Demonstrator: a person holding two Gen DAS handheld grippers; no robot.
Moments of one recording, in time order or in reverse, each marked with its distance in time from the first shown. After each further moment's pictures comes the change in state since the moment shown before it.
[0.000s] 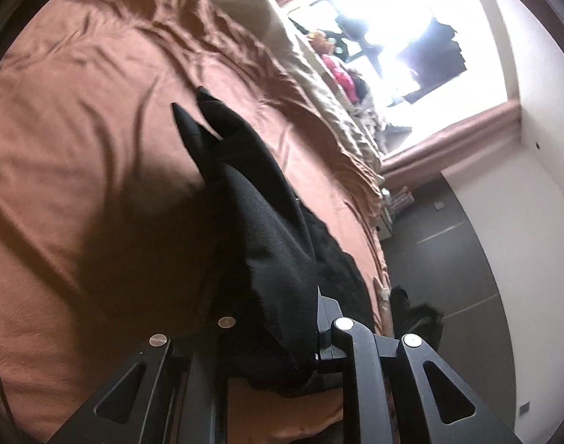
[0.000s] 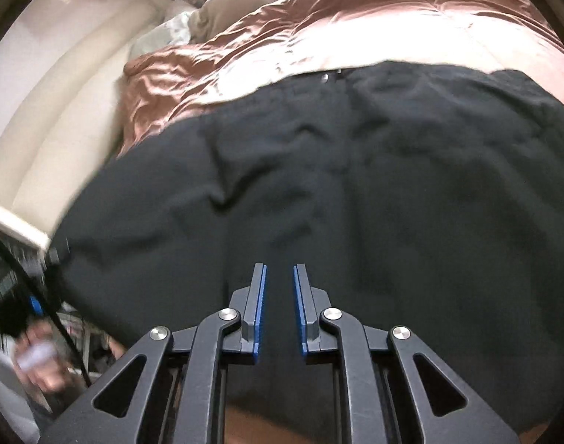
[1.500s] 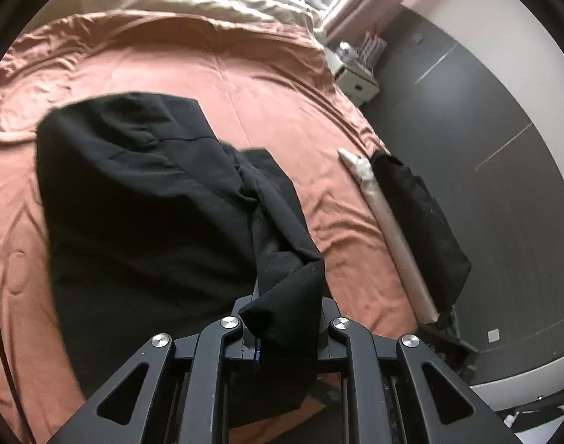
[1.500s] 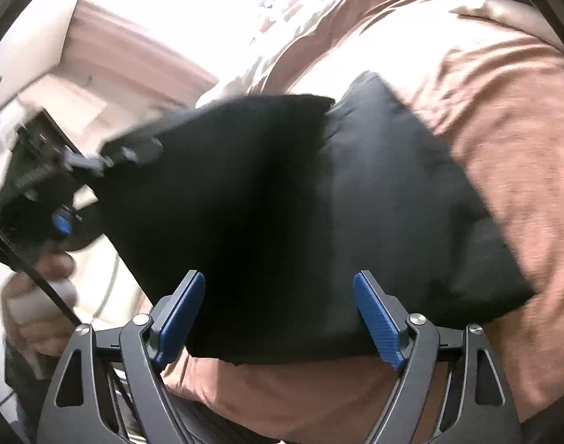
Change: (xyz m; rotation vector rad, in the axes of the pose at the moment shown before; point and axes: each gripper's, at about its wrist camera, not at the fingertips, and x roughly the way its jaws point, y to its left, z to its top) left arm 0.263 -0.238 -0.089 0.478 0.426 0.143; right arm -0.114 -0.191 -0.100 0.330 -0.371 0.238
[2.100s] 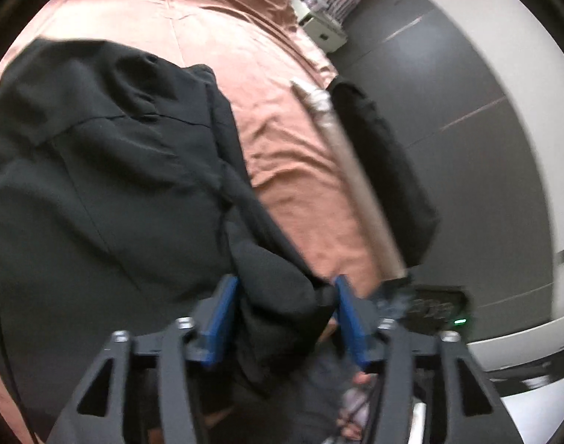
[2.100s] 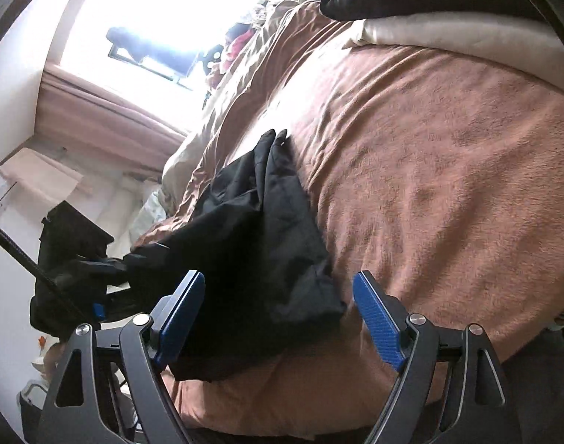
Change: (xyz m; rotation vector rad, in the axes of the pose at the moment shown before) left arm 0.056 -0.024 -0.030 -0.030 0.177 -0.213; right arm -0.102 -0.055 -0.016 0.168 -0.162 -0.070
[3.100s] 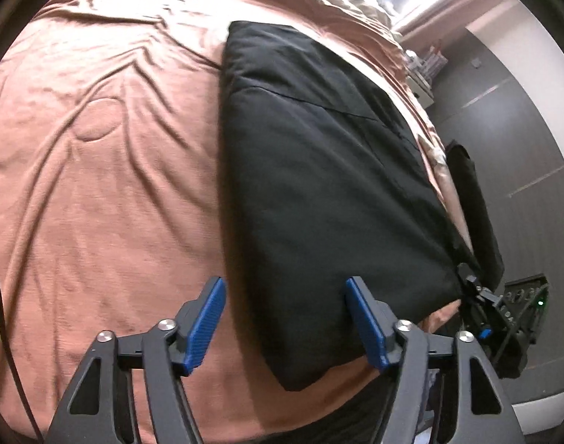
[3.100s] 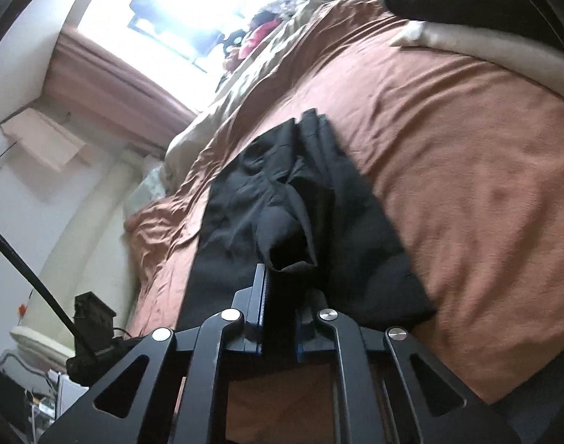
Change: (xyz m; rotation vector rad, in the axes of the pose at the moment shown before) left arm -0.095 0.132 -0.096 -0.178 -0.177 0.262; right arm 0.051 0.040 -0.005 -0.113 0.008 -0.051
